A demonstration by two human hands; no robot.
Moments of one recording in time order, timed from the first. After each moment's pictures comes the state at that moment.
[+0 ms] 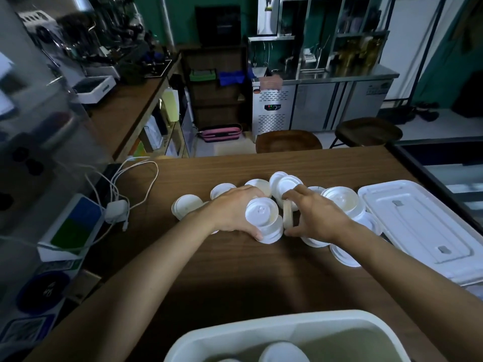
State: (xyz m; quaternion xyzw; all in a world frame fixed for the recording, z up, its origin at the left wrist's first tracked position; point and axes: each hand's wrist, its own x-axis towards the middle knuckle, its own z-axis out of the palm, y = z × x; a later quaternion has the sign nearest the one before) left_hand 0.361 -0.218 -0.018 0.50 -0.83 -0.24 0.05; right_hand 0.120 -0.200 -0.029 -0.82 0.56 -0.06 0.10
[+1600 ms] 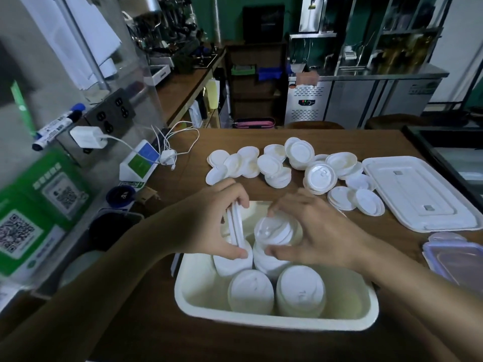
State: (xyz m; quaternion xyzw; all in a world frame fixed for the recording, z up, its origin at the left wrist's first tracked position) left_hand 0.391 0.067 0.045 0.47 -0.86 -0.13 0.16; right_hand 0.124 0.040 0.030 -0.90 0.35 -0.18 0.16
